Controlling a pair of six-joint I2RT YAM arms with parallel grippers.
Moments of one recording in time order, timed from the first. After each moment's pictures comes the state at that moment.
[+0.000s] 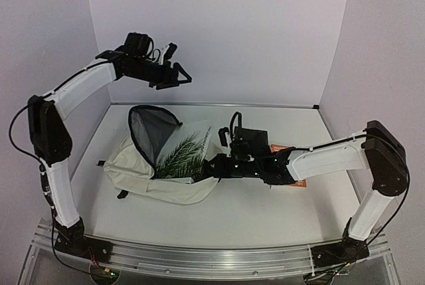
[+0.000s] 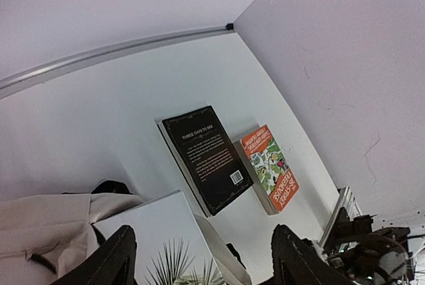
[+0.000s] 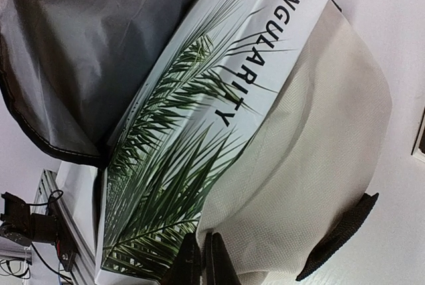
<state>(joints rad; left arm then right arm) -0.44 1.87 1.97 -0.66 0.57 -0.30 0.99 1.75 1.01 0.20 0.00 0.72</state>
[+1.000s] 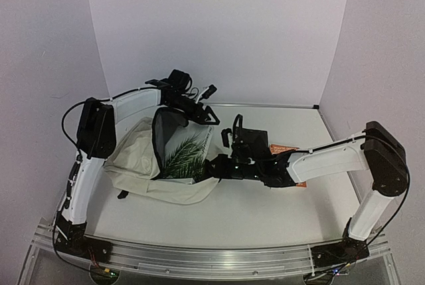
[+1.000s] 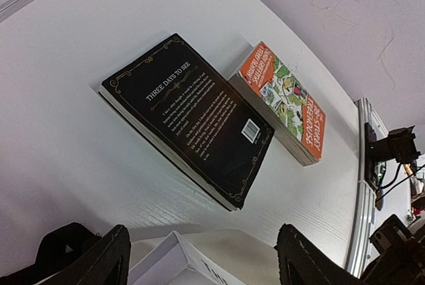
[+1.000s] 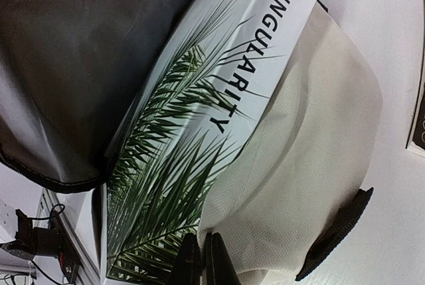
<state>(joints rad) -0.55 2.39 2.19 -0.63 0.78 0.04 0.99 1.75 0.98 0.23 0.05 0.77</state>
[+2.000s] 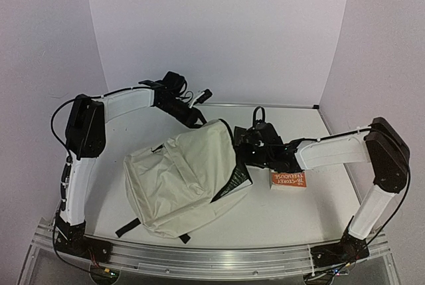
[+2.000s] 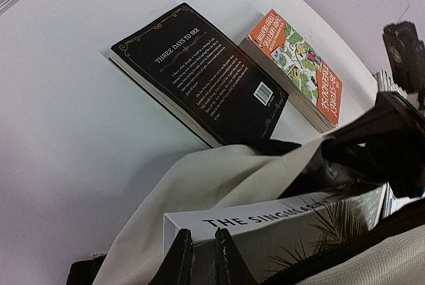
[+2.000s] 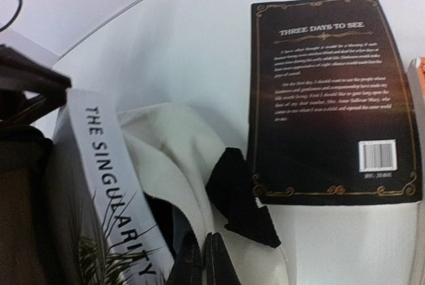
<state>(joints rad) -0.56 2.26 2.00 -0.65 0.69 0.16 0.84 1.73 0.99 0.09 0.31 0.89</state>
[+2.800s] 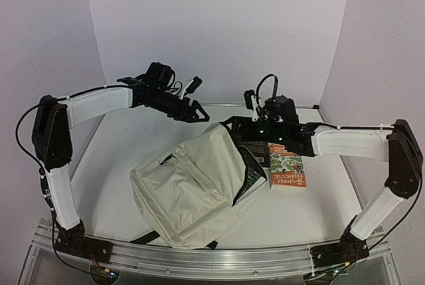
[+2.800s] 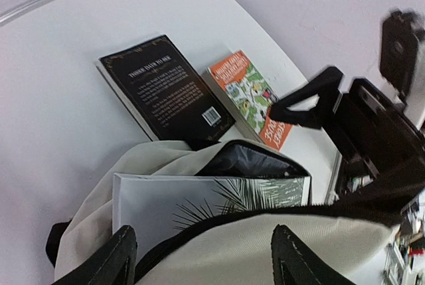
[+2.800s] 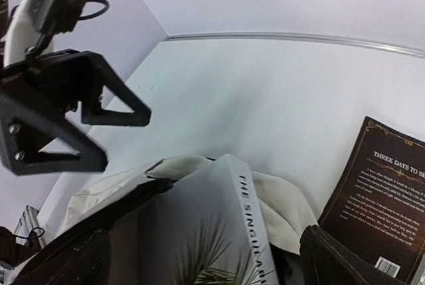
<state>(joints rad) -0.59 1.90 1.66 -0.47 0.63 -0.16 0.74 1.61 1.07 0.15 -0.08 0.45</state>
